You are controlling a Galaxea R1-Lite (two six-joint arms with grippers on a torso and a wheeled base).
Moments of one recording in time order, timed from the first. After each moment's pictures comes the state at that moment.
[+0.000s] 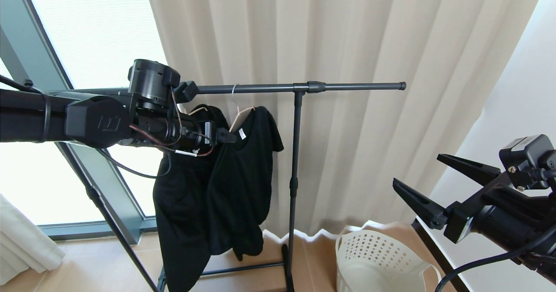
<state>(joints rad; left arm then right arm) -0.28 1.90 -1.40 0.10 -0.13 -0.16 0.53 1.33 -0.30 -0.96 -0.12 -0.12</state>
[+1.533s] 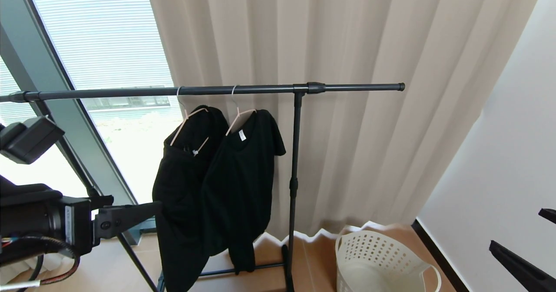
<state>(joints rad) -0.31 1.11 -0.75 0.18 -0.12 -0.15 0.45 0.74 -0.27 -0.25 -0.19 -0.11</state>
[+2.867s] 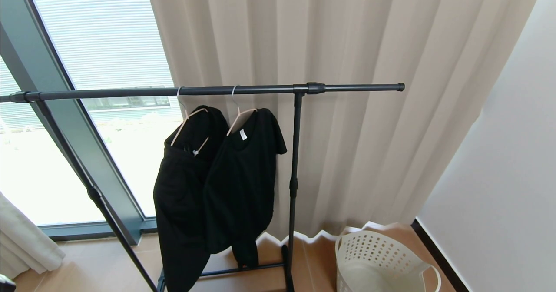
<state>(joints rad) -0.33 0.69 -0.24 0.18 -0.09 -0.15 0.45 0.29 0.00 -0.05 -0.16 -0.02</state>
